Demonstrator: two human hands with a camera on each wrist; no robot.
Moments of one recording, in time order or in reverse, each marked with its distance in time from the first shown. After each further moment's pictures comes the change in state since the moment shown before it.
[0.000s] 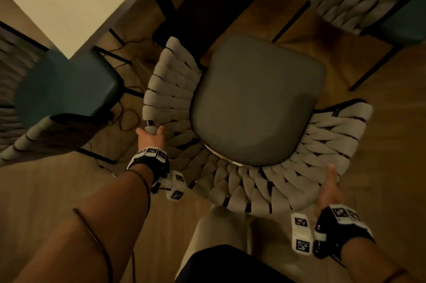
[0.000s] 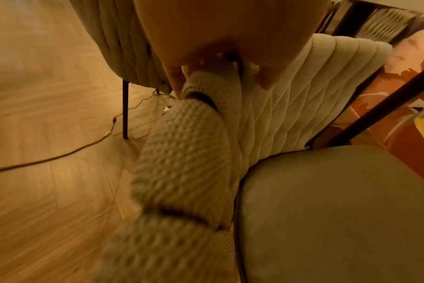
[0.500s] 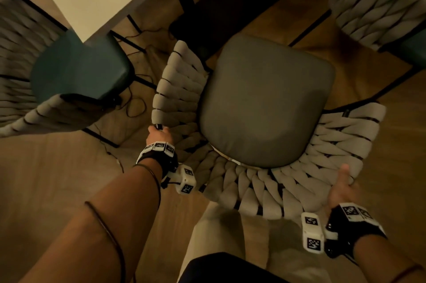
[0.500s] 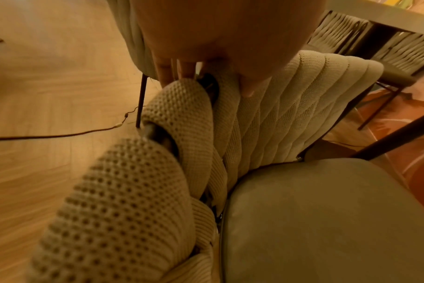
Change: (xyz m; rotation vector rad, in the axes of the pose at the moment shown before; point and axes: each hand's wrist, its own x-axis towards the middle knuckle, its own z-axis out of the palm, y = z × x) left_hand -0.020 0.001 0.017 0.099 -0.045 -0.120; right_hand 0.045 -0.047 -0.022 -0.220 0.042 -0.160
